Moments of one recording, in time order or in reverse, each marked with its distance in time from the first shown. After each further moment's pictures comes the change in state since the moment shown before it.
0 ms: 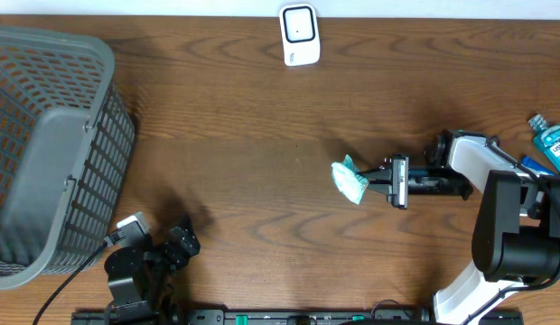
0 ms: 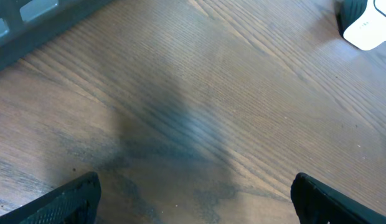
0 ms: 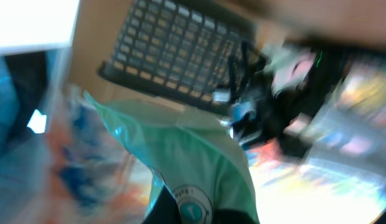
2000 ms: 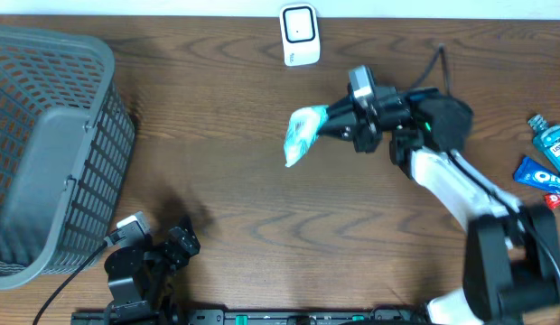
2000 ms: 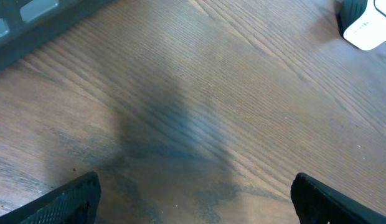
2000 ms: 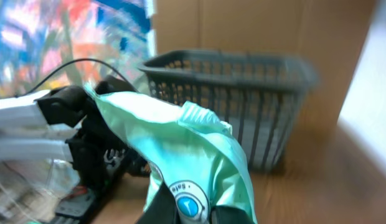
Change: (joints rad) left arm 0.000 0.000 0.000 0.000 0.000 0.000; right arm 0.309 -0.174 -0.006 2.871 -0.076 0.254
